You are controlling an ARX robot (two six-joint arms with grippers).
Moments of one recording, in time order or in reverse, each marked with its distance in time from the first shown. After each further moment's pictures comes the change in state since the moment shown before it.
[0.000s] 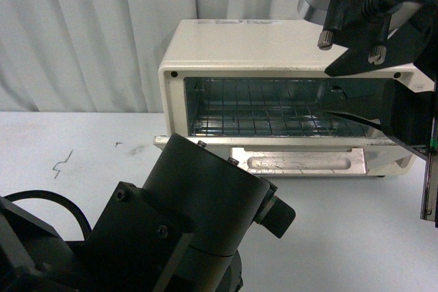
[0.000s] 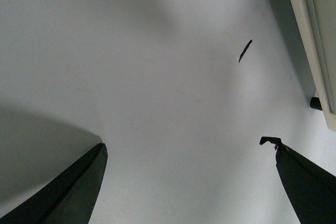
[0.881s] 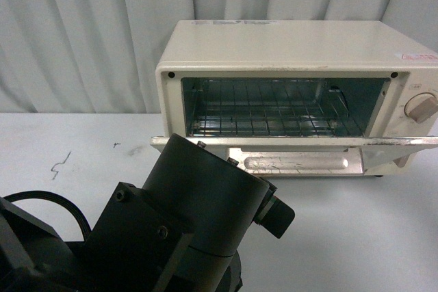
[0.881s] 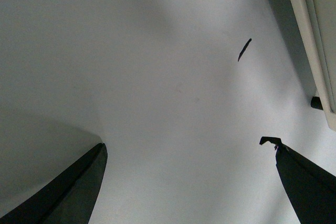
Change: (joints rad) left arm 0.000 0.000 0.000 0.000 0.000 0.000; right arm -0.098 -0.195 -0.476 0.904 0.484 0.864
